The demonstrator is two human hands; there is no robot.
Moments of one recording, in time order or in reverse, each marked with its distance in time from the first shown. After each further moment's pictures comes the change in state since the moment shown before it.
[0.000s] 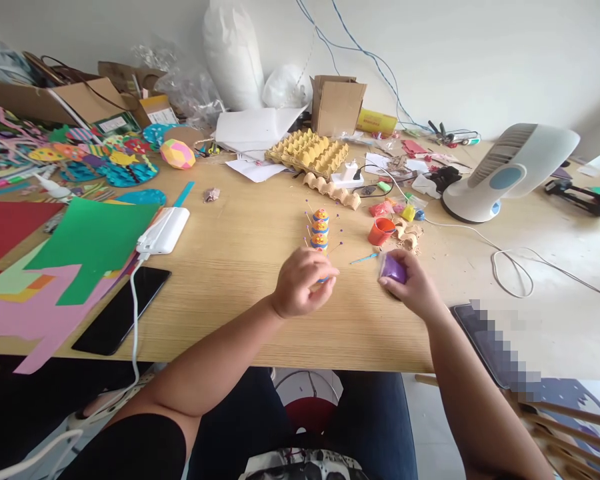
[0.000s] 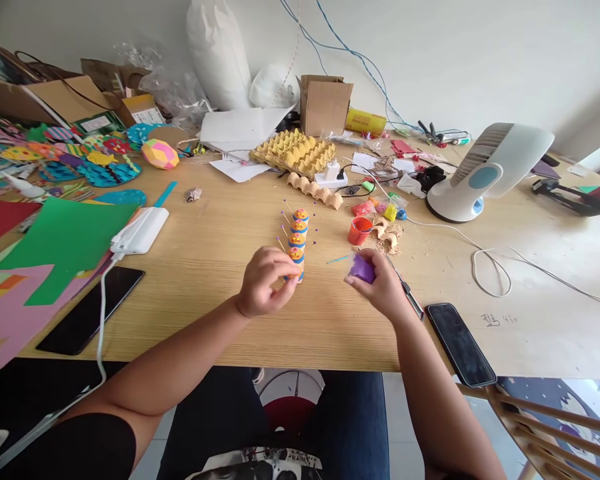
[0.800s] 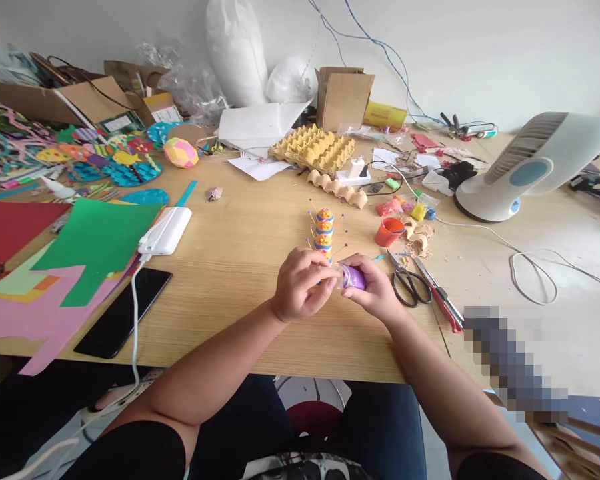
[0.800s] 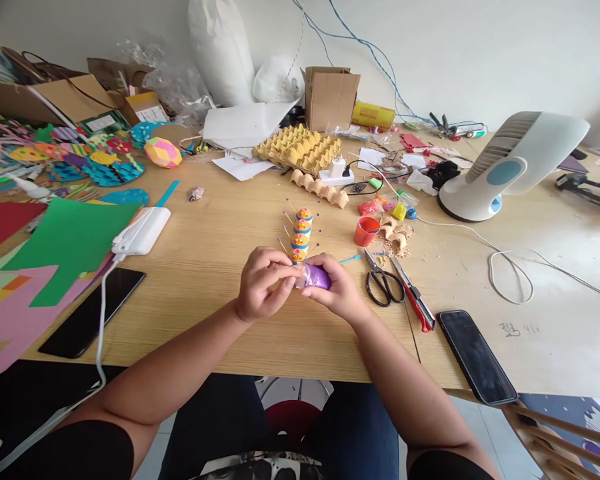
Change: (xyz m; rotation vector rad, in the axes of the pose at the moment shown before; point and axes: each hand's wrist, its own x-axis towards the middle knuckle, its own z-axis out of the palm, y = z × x) left_hand 0.002 -0.001 -0.003 0.081 0.055 -0.020; right_hand 0.022 -0.043 0.074 0.390 -0.106 -0.383
